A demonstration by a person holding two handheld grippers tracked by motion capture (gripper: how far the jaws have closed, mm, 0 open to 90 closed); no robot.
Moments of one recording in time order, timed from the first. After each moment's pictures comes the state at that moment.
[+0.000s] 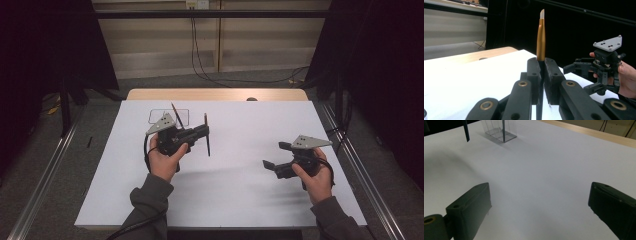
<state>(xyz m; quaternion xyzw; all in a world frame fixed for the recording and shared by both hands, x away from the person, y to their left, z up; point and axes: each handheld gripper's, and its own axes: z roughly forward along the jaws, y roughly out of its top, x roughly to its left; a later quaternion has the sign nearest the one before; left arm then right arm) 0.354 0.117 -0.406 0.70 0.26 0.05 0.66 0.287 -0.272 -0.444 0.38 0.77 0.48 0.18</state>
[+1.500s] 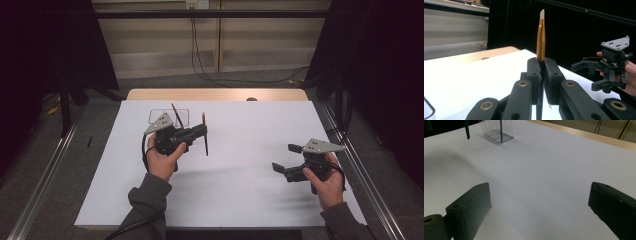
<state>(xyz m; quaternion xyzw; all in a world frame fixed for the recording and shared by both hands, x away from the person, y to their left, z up) 0.355 0.122 -0.405 0.70 0.27 0.05 0.66 0.271 -0.294 -0.441 0.38 0.77 0.48 0.19</state>
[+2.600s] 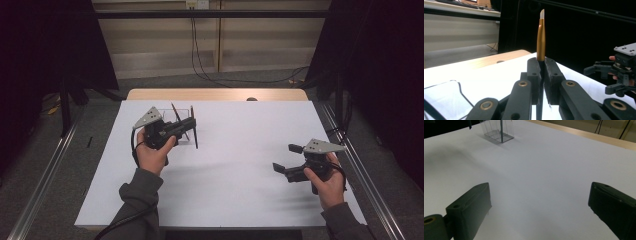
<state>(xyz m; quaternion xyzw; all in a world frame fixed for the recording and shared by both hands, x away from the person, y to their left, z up) 0.367 0.147 -0.394 0.69 0.28 0.09 0.66 0.271 -0.296 -0.442 0.38 0.76 0.49 0.19</state>
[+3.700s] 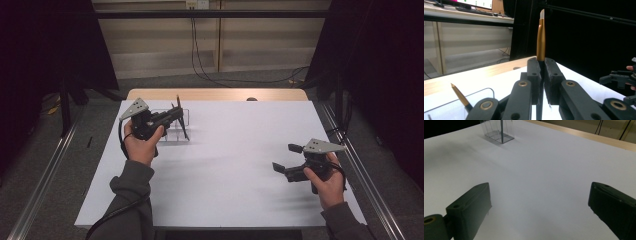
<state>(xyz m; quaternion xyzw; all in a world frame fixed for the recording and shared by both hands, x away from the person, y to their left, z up) 0.383 0.174 -0.378 0.68 0.31 0.12 0.65 0.271 -0.296 -0.441 0.38 0.76 0.49 0.19</state>
